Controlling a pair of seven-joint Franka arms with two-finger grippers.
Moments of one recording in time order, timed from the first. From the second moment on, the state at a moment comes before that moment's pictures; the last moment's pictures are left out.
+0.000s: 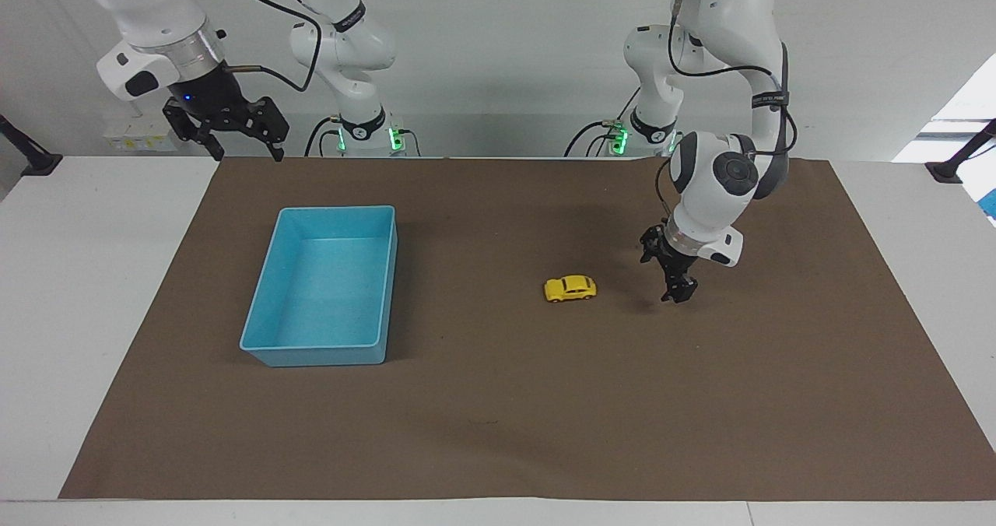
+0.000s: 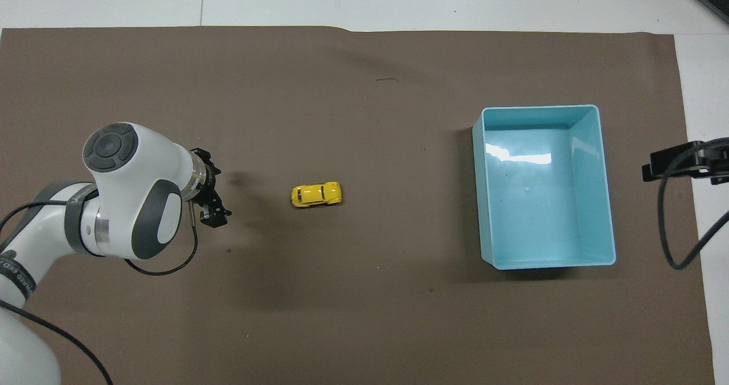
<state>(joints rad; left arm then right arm) -0.21 0.18 -0.04 -2.09 -0.10 2.26 -2.01 -0.08 -0.02 0.04 -1.52 0.03 1.47 0.02</state>
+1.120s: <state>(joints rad) -0.21 0.18 -0.04 -1.97 -0.10 2.24 -2.01 -0.08 -0.02 0.04 -1.52 0.03 1.47 0.02</state>
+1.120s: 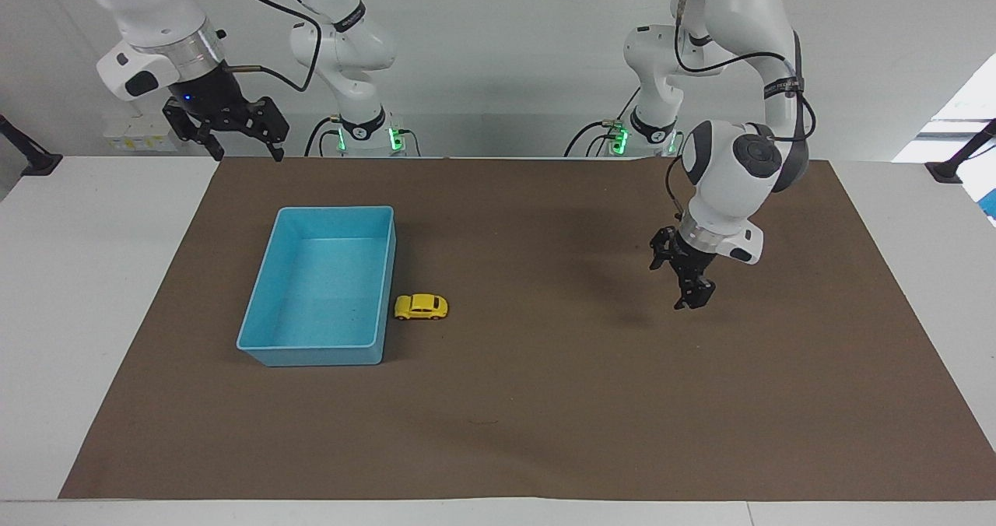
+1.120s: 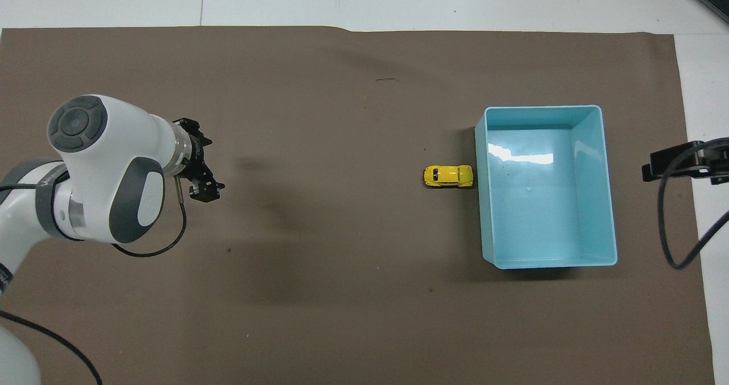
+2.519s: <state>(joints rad) -0.09 0.12 -0.02 -1.65 -0.10 1.95 -1.33 -0.08 -0.02 0.03 -1.52 0.03 1.47 0.02</state>
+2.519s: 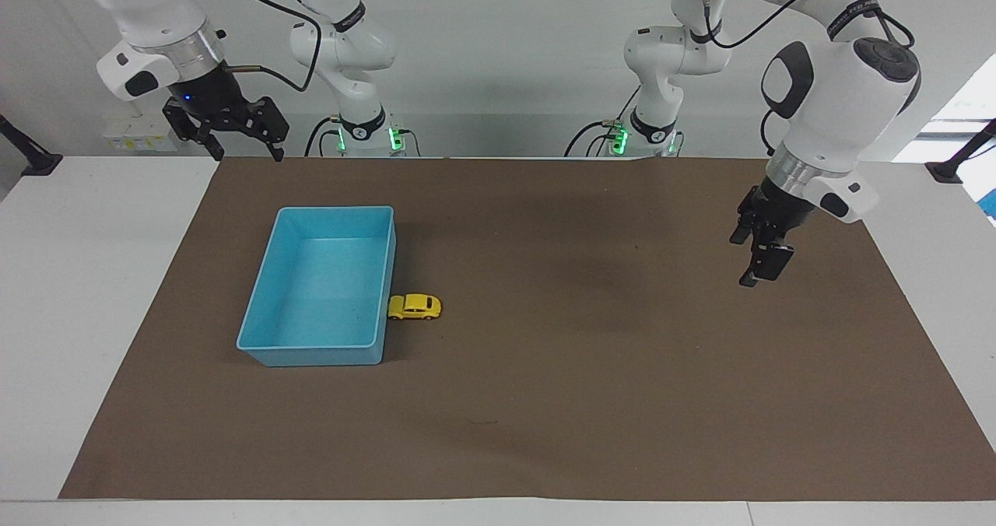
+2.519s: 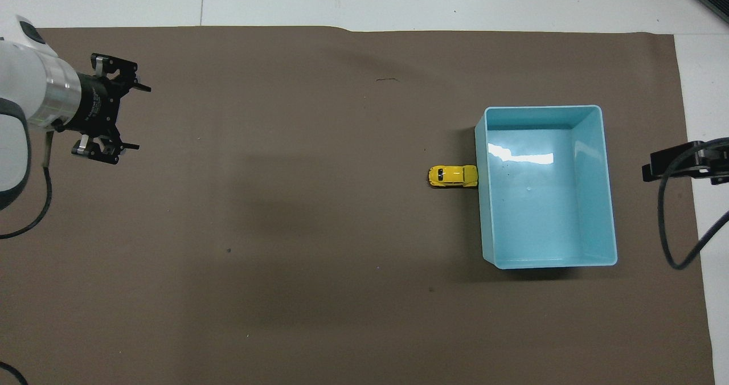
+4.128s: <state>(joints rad) -0.03 -0.02 0.00 -1.60 0.01 1.63 0.04 0.16 -0.01 0.05 -1.74 0.02 1.74 1.50</state>
